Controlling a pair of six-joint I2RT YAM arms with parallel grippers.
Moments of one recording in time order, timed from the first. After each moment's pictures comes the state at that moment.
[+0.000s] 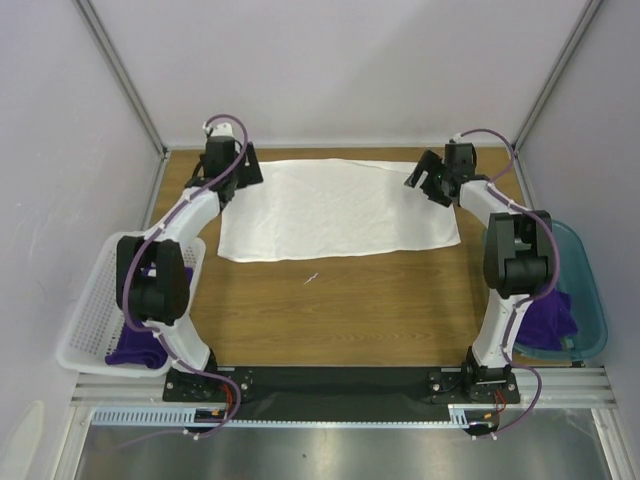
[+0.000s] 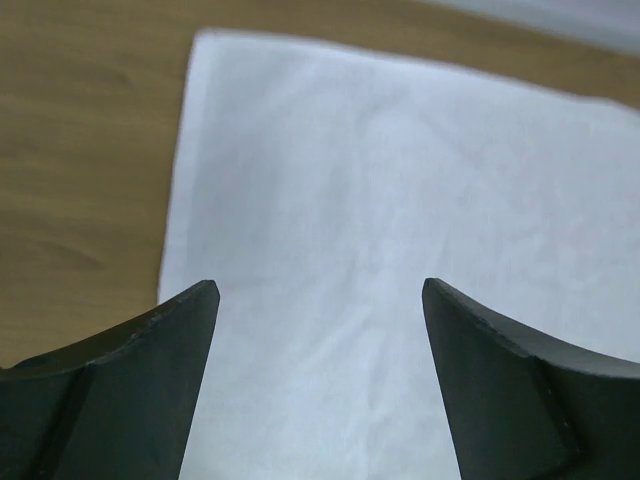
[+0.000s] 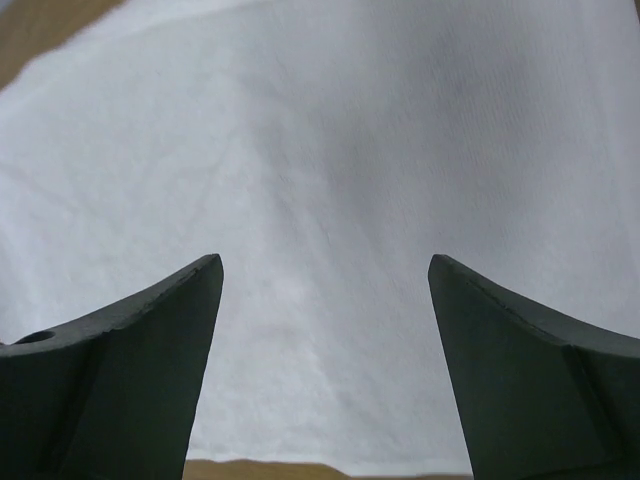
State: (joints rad) left arm -0.15 1.76 1.38 -0.16 -0.19 -0.28; right arm 0.07 1.98 1.45 -0.18 -0.14 0.56
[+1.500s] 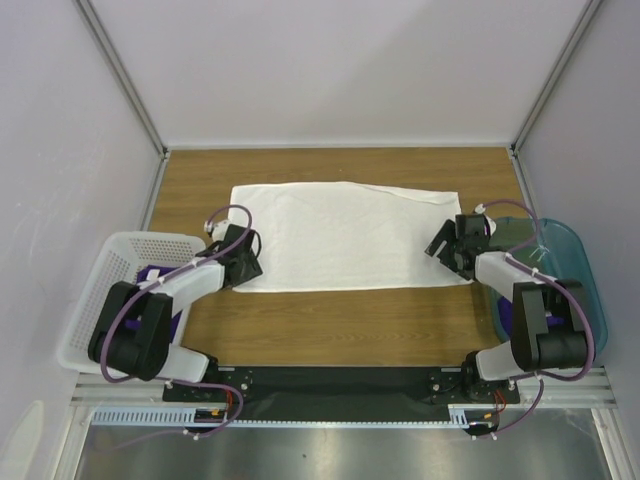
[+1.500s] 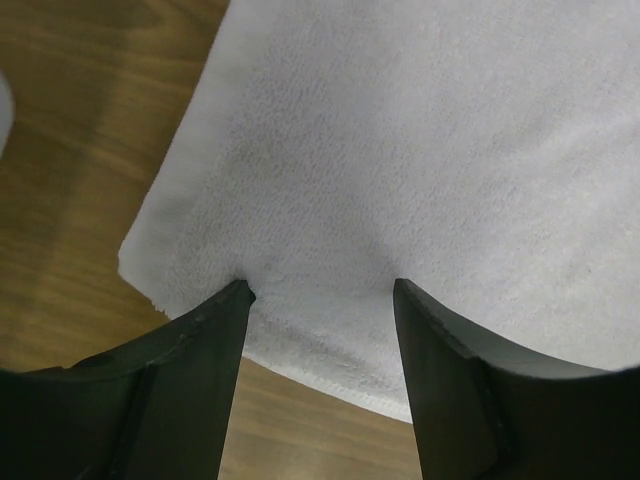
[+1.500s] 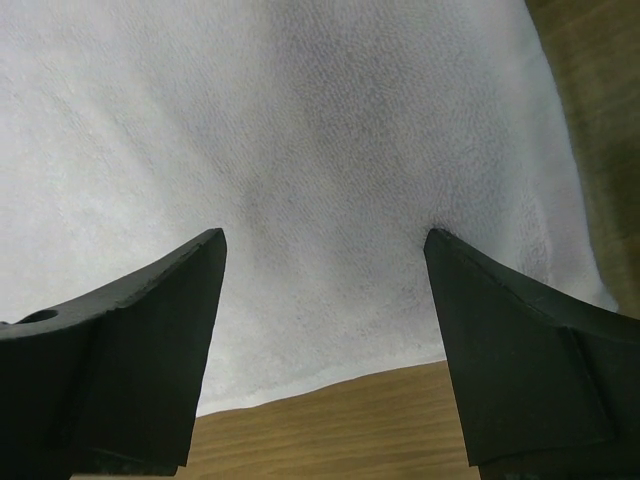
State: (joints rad) left arm -0.31 1.42 0.66 -0.29 -0.35 -0.67; right arm 0.07 1.46 0.68 -0.12 0.11 0.63
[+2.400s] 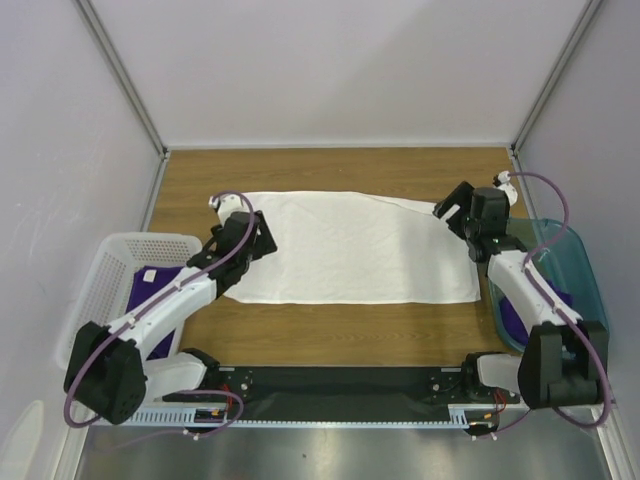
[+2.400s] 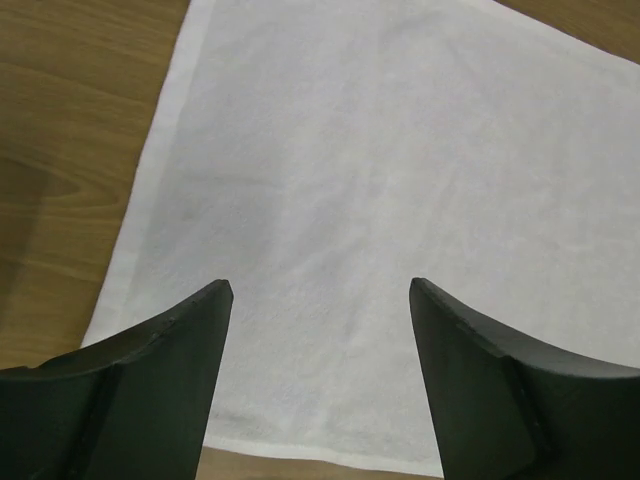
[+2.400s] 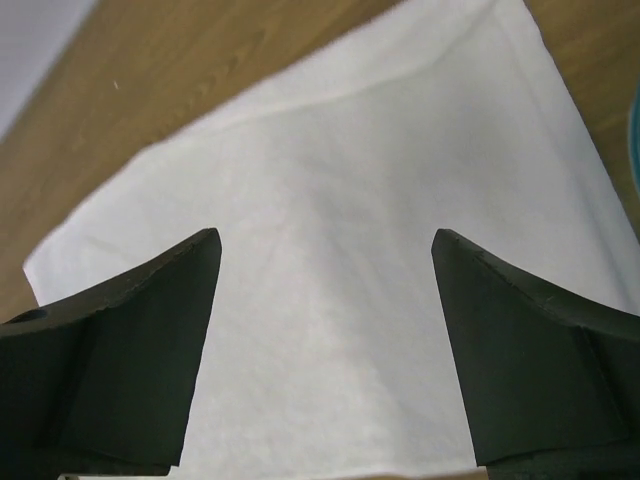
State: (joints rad) left arm -0.47 1.15 0.73 -0.27 -0.44 -0.62; right arm 0.07 1.21 0.80 -0.15 0.11 0.69
